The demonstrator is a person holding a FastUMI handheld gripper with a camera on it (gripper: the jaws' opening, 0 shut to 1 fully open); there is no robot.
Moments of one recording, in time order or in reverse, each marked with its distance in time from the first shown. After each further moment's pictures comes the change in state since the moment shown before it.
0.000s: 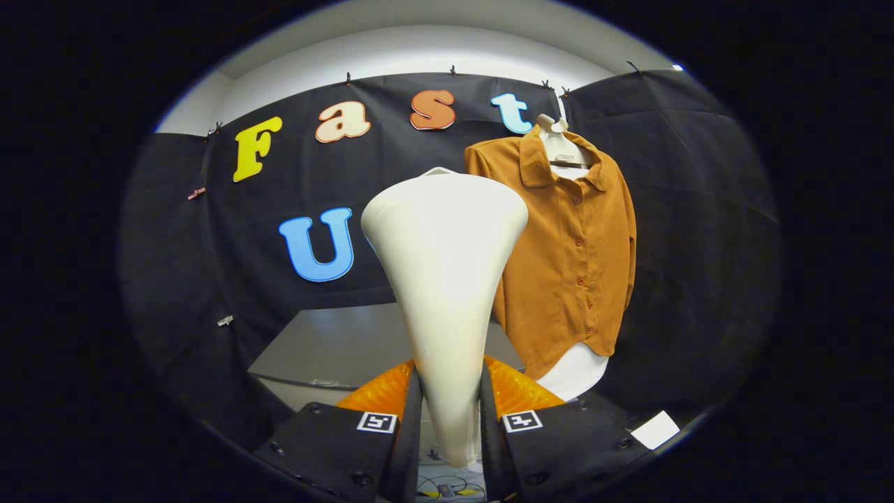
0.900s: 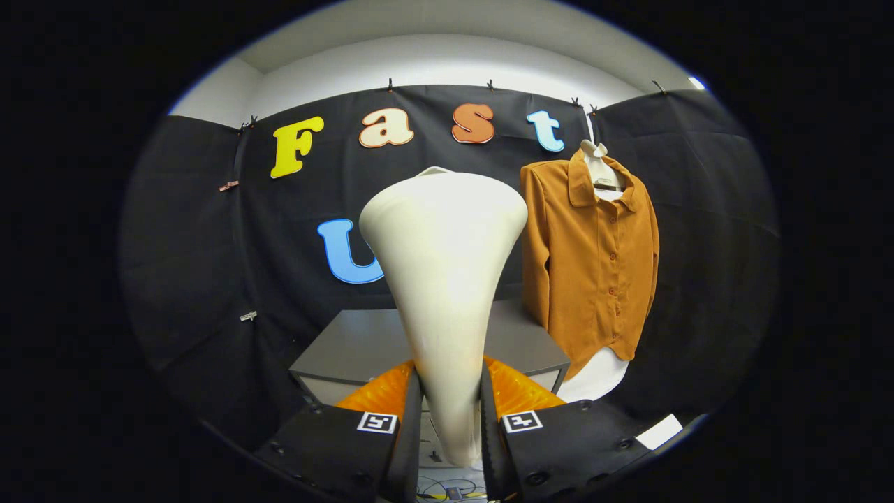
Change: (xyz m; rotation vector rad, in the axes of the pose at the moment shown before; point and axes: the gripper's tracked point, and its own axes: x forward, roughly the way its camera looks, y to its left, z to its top) arm -0.035 0.069 -0.004 -0.042 -0.042 0.057
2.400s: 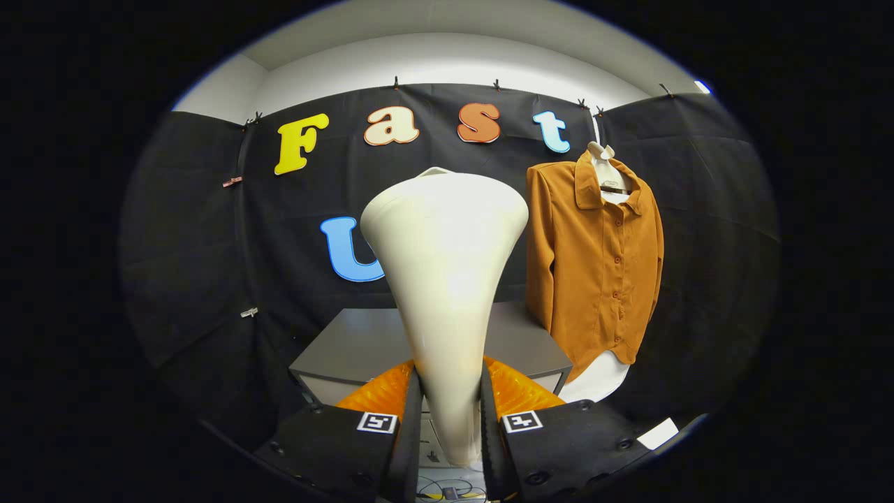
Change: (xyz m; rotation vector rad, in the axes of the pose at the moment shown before) arm 0.002 0.002 -0.001 -0.021 0.004 0.017
